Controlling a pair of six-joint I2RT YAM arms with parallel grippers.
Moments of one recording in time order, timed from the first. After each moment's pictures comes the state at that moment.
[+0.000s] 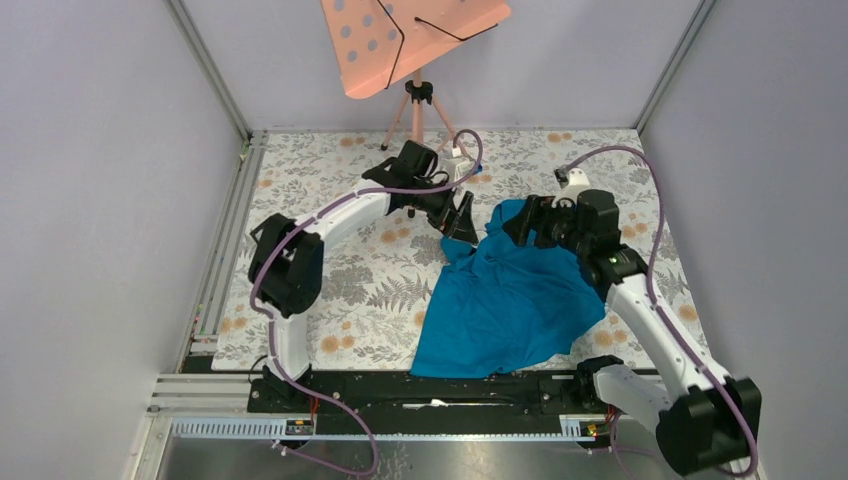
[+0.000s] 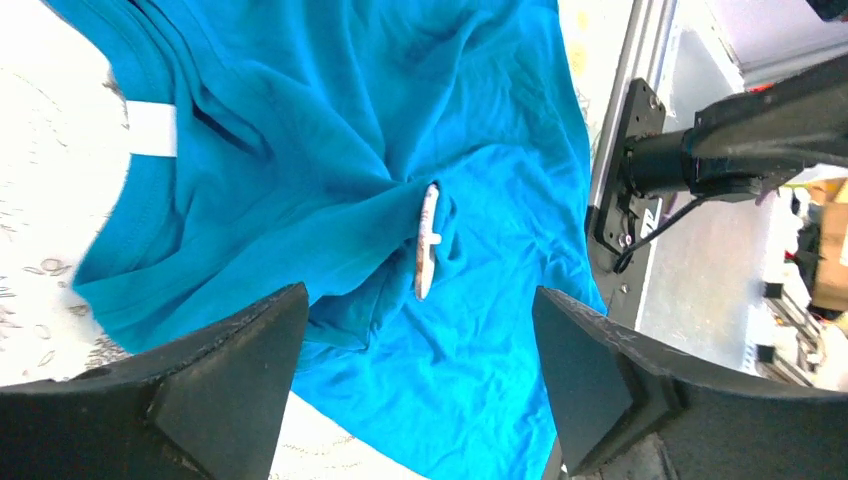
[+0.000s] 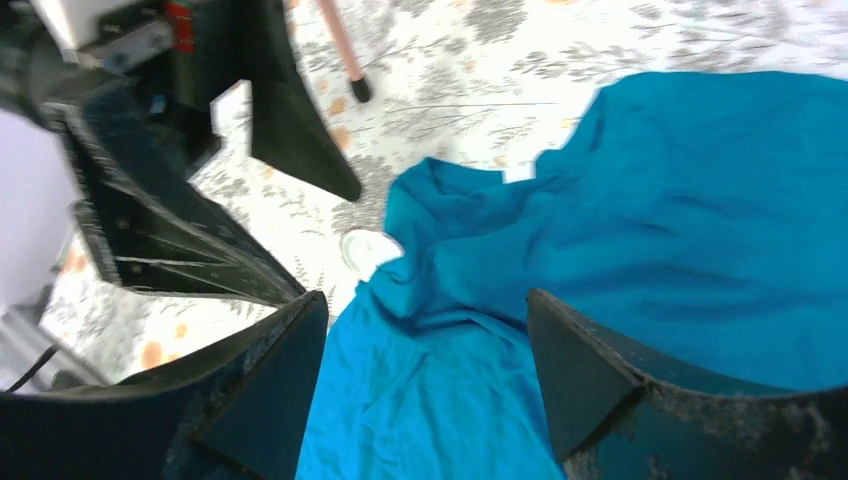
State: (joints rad) left arm -0.59 1.99 1.60 -0.47 0.87 -0.04; right arm 0.25 1.07 0.77 -0.17 -0.36 0.35
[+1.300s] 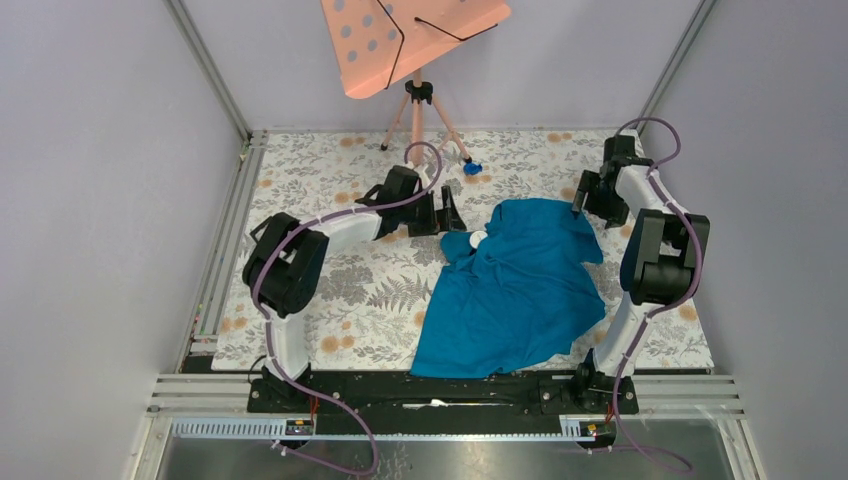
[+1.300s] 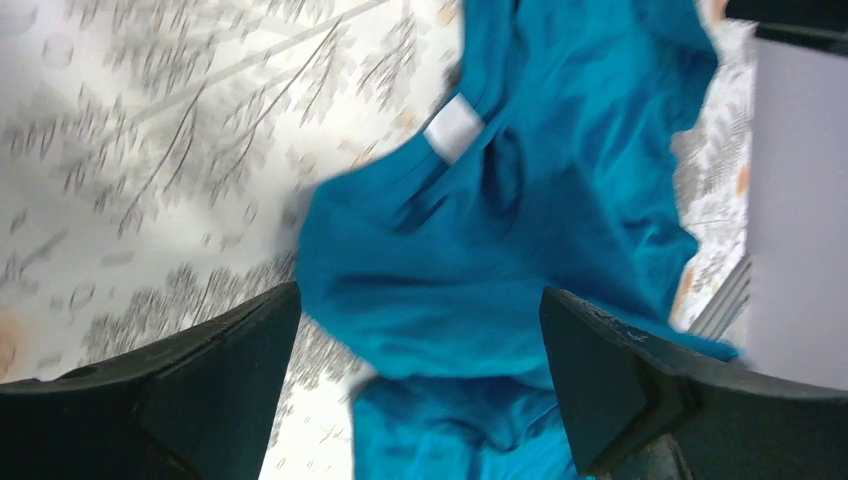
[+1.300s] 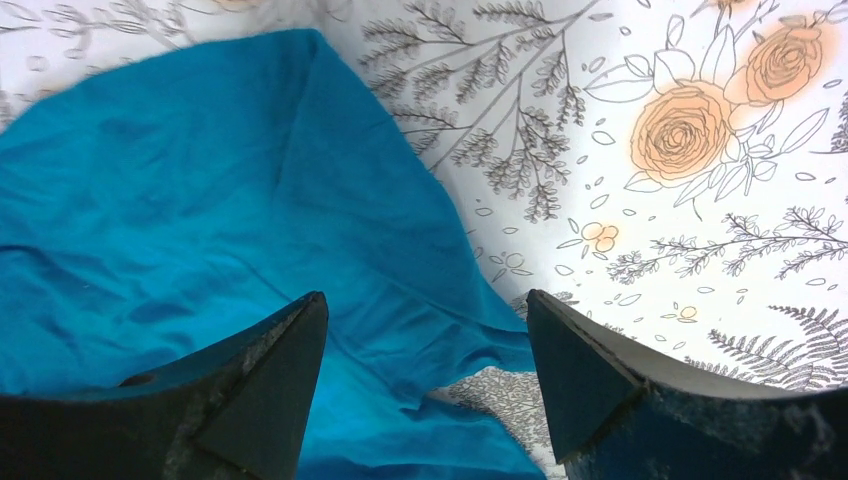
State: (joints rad) left arm -0.54 1.95 1.29 -0.02 0.42 -0.63; right arm -0.14 1.90 1.45 -0.73 0.09 0.21
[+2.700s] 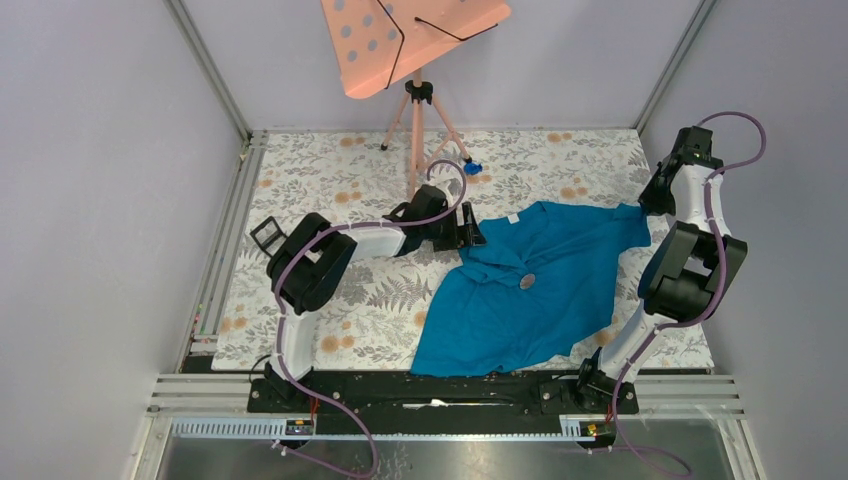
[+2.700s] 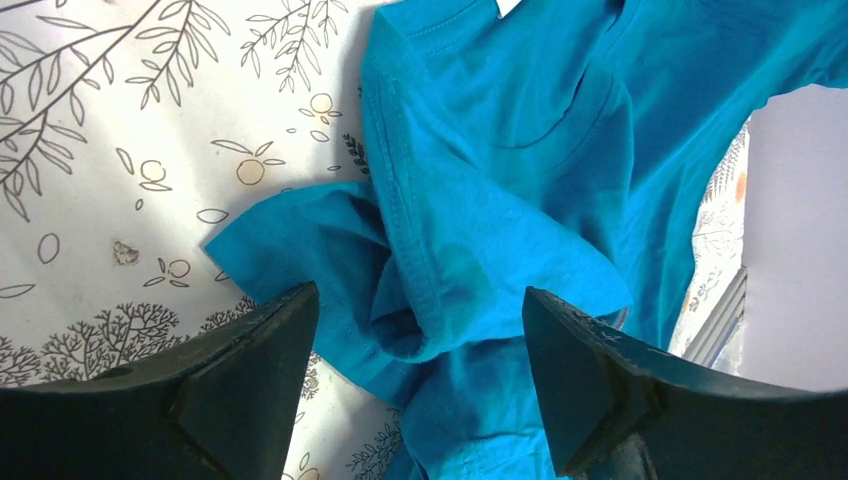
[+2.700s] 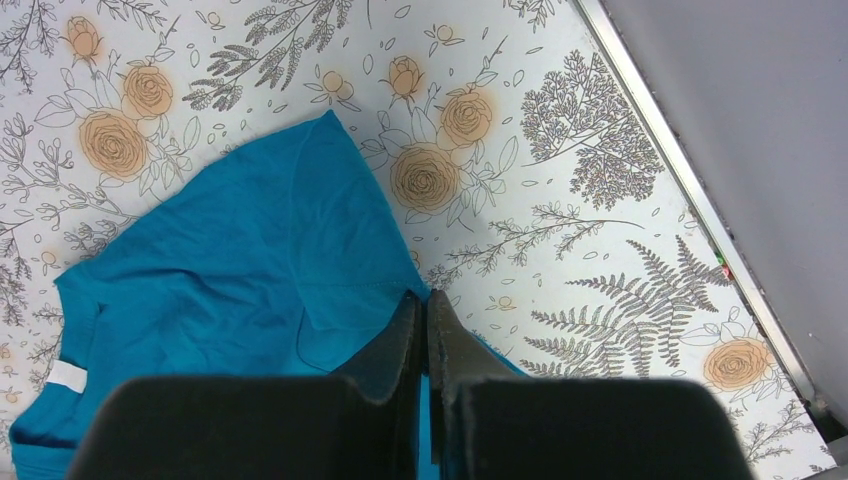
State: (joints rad) left arm -0.68 2.03 1.22 0.16 0.32 -0.75; right arm -0.41 1.83 1.56 -0.80 0.09 0.22
